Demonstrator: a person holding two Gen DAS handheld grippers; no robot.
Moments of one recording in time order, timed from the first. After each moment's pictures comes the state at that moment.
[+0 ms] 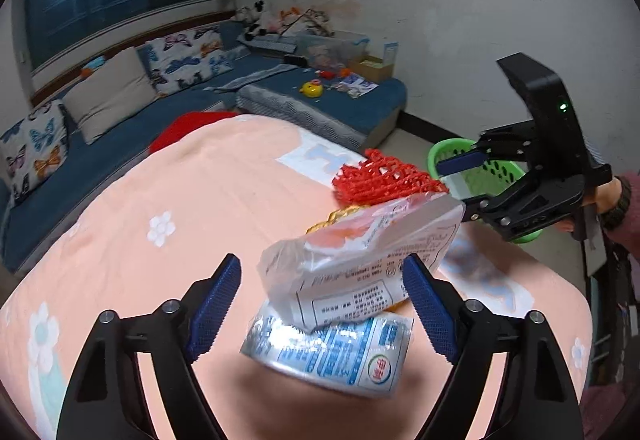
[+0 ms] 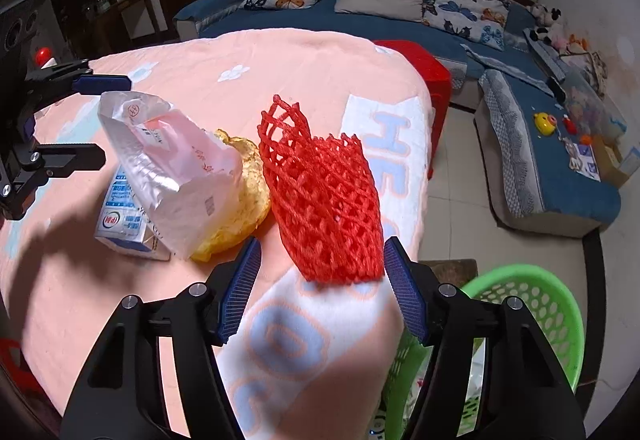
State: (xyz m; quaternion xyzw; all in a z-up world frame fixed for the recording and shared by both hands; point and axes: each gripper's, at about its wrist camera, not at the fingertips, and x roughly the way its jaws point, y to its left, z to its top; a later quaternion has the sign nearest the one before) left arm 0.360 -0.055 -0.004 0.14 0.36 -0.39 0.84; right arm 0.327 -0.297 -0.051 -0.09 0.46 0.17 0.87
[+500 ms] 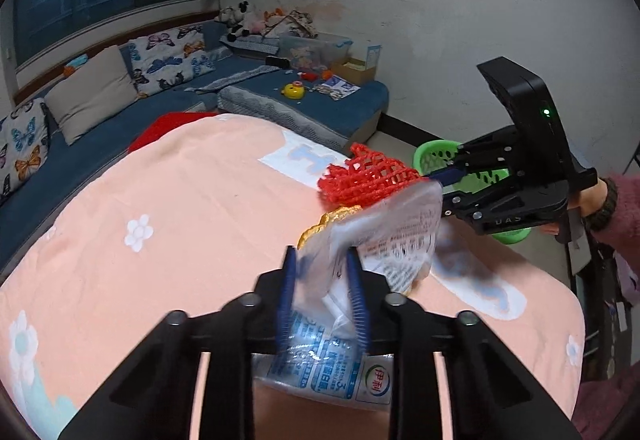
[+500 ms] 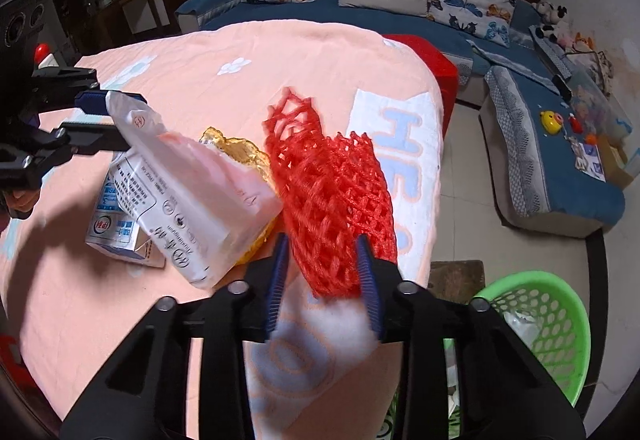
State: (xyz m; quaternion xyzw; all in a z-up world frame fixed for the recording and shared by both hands) left arm 0.366 -0.060 -0.016 0.12 0.36 -0.41 0.83; right arm 0.333 -0.293 -0.060 -0.09 0.46 0.17 0.86
